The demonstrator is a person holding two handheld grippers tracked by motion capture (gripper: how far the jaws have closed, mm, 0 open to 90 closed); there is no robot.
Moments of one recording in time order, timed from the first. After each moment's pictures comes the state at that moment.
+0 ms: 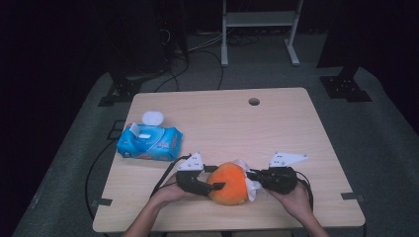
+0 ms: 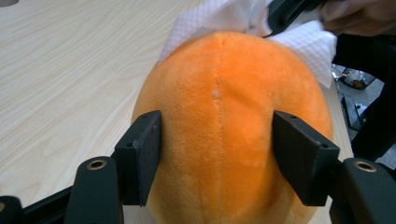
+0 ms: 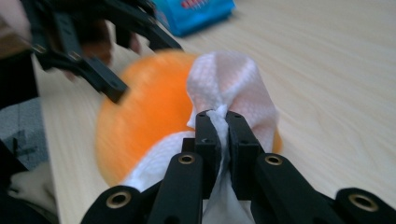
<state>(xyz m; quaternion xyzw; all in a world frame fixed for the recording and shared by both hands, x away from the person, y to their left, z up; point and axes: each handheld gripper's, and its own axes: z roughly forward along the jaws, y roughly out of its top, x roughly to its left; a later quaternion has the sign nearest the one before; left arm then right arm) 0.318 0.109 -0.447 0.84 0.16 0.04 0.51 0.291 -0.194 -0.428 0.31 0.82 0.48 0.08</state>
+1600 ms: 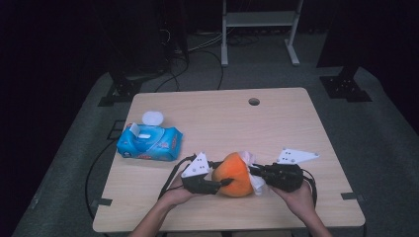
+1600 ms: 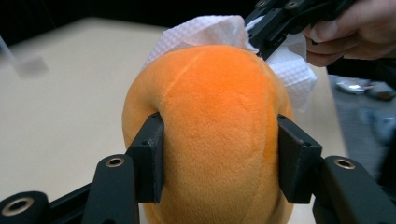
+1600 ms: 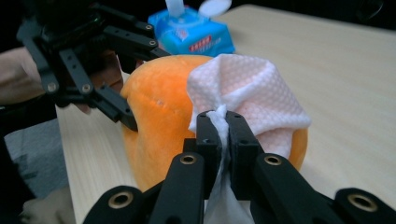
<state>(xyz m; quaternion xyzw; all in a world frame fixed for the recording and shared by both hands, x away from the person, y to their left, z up) 0.296 0.088 -0.418 0.82 0.10 0.15 0.55 0.282 -0.200 -0.401 0.30 0.79 0.53 0.10</state>
